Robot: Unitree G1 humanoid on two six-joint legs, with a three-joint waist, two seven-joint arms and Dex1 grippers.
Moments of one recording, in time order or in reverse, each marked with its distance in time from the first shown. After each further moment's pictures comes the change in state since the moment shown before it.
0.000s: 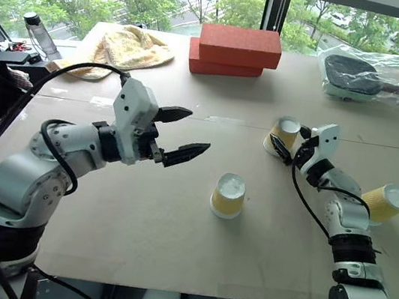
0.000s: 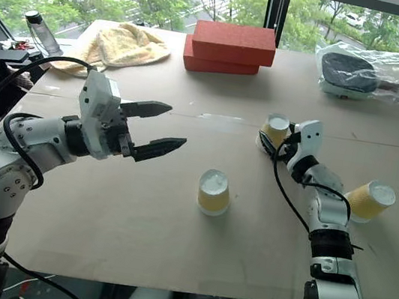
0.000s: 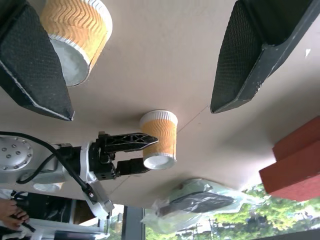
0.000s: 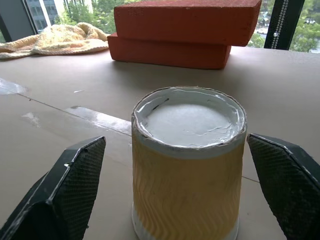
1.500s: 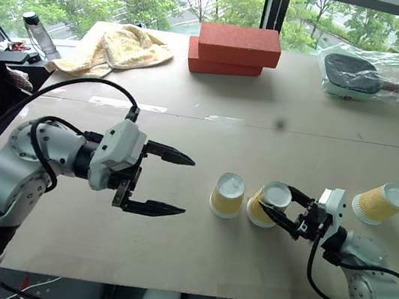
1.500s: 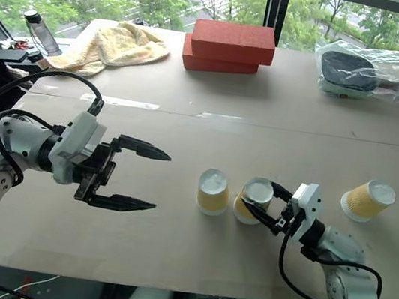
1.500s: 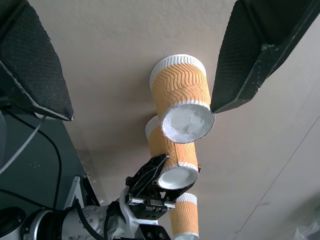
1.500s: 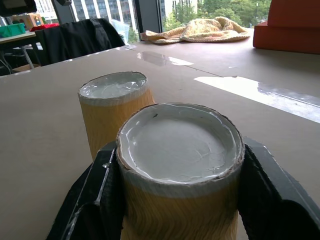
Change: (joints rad) left arm 0.078 0.168 -0.060 0.083 0.037 -0.297 -0.606; right arm 0.608 -0.176 0.097 -0.684 0.183 0.032 0.347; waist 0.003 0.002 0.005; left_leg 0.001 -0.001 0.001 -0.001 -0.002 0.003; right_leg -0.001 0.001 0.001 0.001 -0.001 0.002
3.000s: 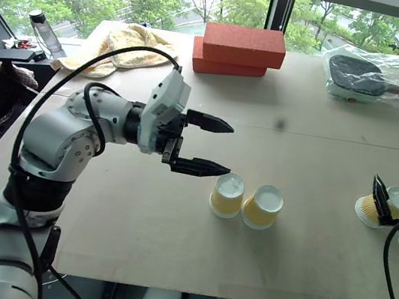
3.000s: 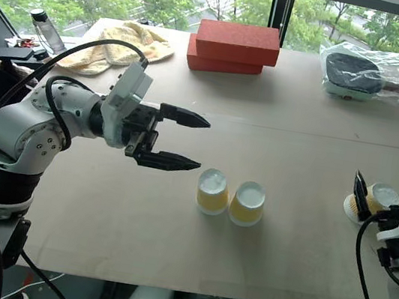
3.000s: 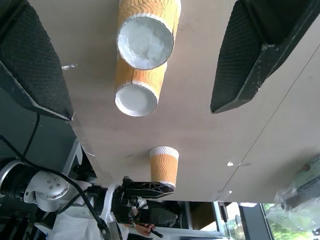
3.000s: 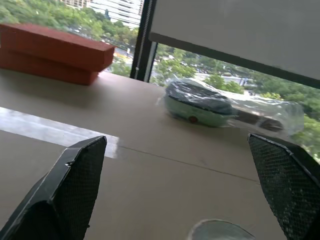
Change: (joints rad) left arm -0.418 -0.195 -0.173 0.165 -0.030 0.245 0.128; right arm 0.145 0.033 -0.543 -0.080 -0.101 -0.037 -0.544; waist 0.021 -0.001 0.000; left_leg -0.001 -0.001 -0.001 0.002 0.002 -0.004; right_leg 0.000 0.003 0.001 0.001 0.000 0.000
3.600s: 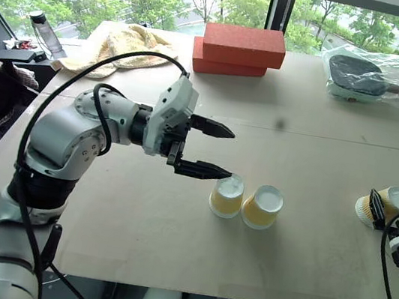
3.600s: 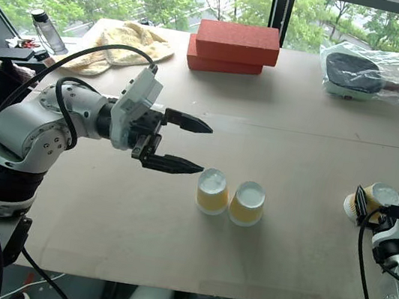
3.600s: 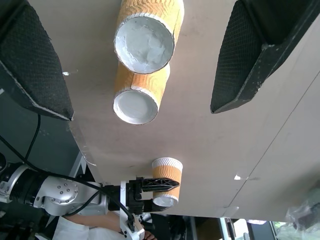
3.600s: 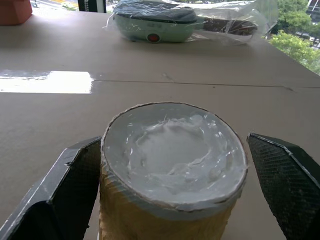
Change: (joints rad) left arm 0.001 0.009 -0.034 0.005 0.024 0.032 -0.001; right arm -0.061 0.019 0.013 0.151 0.028 0.143 -0.043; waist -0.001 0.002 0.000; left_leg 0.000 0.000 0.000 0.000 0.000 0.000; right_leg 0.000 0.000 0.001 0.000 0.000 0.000
